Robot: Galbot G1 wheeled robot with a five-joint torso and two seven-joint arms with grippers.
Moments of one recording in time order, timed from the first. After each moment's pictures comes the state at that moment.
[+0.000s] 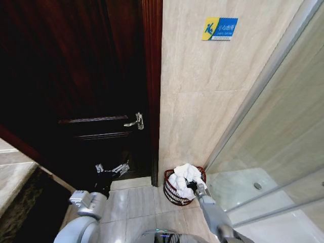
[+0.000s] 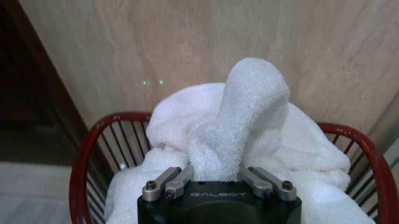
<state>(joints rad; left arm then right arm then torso) 1.83 -1.53 -0.68 -2.49 -0.27 0.23 0.08 -0.80 1.46 0.64 0.44 -0.16 0.31 -0.36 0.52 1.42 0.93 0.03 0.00</state>
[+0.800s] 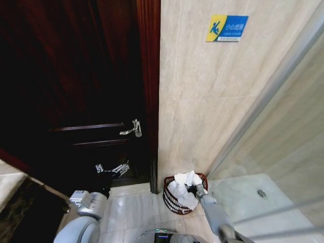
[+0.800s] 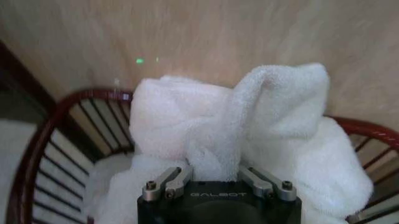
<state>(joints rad) 1.83 -1.53 -0.68 -2.49 -0.27 0.23 0.08 -0.87 1.46 0.64 0.49 -0.30 0.15 -0.39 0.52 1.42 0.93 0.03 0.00</state>
